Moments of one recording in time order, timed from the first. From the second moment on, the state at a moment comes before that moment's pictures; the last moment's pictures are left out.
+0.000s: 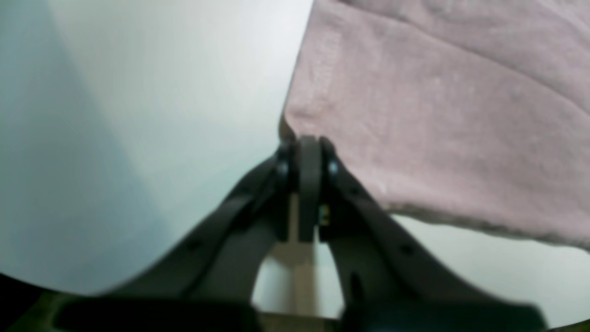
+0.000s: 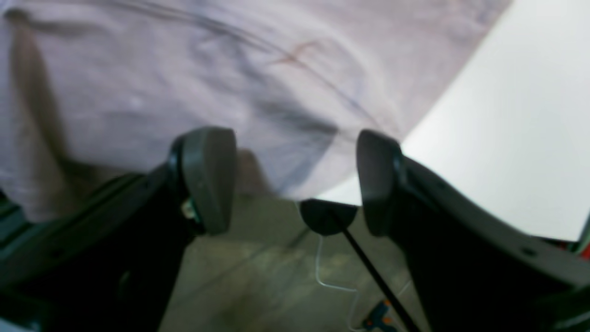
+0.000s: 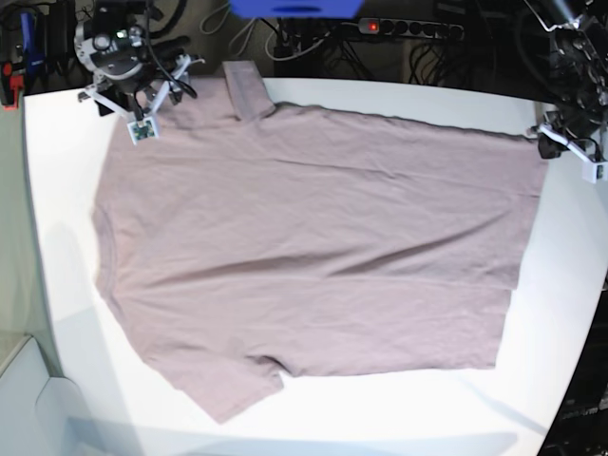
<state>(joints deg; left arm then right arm) 10.3 -17.6 -44.1 74.1 -22.9 -38.7 45.3 -31.5 -4.8 16.5 114.5 -9.4 26.9 -50.8</state>
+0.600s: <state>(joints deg) 10.3 -17.6 -44.1 74.2 -22.9 -38.7 45.3 -30.9 -4.7 15.6 110.4 -8.2 26.8 -48.8</state>
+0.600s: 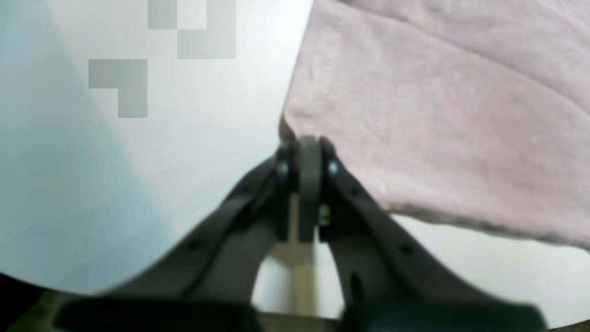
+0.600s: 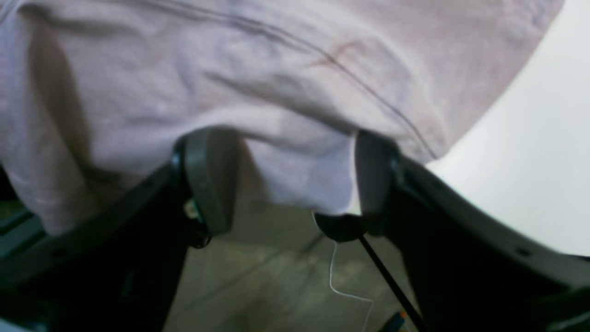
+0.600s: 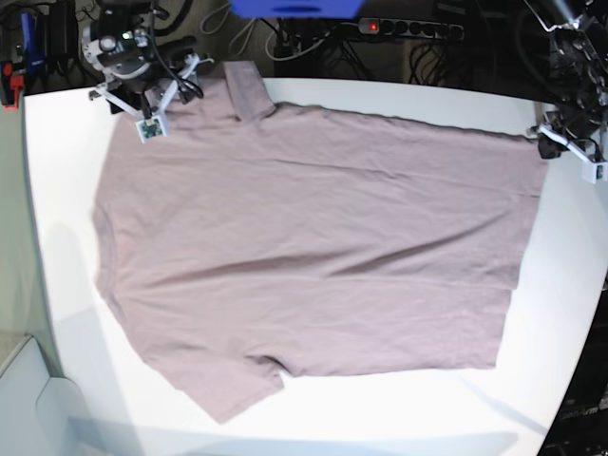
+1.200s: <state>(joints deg) 11.0 -17.6 -44.3 74.6 -26.1 -38.8 46.6 -29.1 -3.8 15.9 115.3 -9.8 34.1 -50.7</state>
